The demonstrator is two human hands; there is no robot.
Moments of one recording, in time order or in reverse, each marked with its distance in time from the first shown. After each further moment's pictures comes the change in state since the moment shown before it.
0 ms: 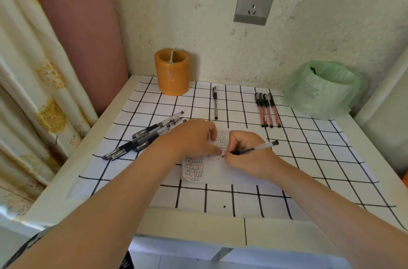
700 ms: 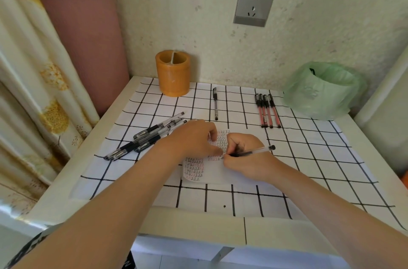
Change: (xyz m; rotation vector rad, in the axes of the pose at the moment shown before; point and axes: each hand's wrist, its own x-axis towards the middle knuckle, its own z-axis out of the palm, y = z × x) left_hand 0.001 0.001 0.004 -0.012 0.033 -0.014; right_hand 0.000 0.003 0.004 -0.057 -0.015 -0.002
